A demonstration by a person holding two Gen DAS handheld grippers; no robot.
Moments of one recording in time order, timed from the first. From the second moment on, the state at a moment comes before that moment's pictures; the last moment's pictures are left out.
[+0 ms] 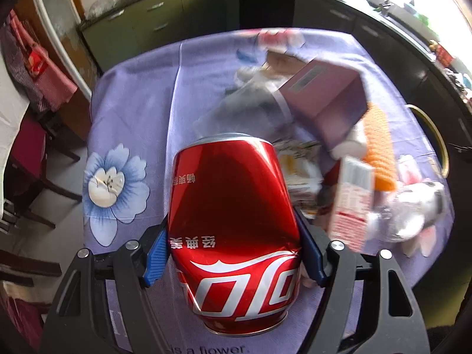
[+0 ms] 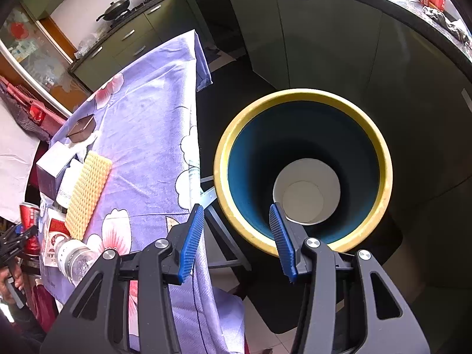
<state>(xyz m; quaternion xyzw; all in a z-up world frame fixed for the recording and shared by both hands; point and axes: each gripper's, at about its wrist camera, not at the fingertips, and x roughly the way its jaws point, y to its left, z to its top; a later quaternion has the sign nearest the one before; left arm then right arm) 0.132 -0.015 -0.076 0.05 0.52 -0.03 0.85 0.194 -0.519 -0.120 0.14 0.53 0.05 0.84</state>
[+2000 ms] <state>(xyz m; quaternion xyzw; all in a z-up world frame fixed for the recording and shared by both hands) 0.145 -0.163 0.018 0.04 0.36 -0.24 0.90 0.147 -0.464 -0.102 0.08 0.51 0.13 0.85</state>
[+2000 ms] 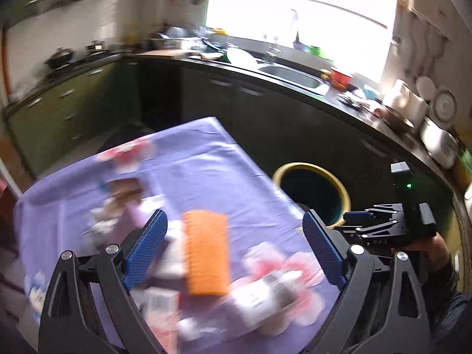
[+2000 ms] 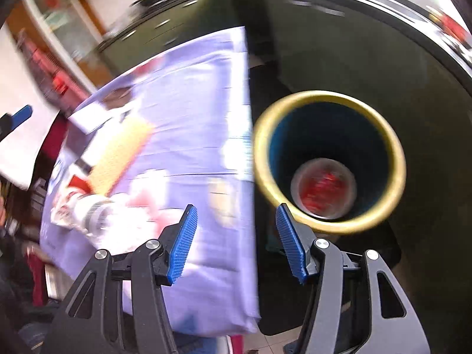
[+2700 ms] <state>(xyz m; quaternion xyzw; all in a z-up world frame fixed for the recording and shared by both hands) 0.089 -0.016 0.003 -0.04 0.34 -0.15 0.93 0.146 -0.244 -0.118 -0.31 0.55 0.39 0.67</state>
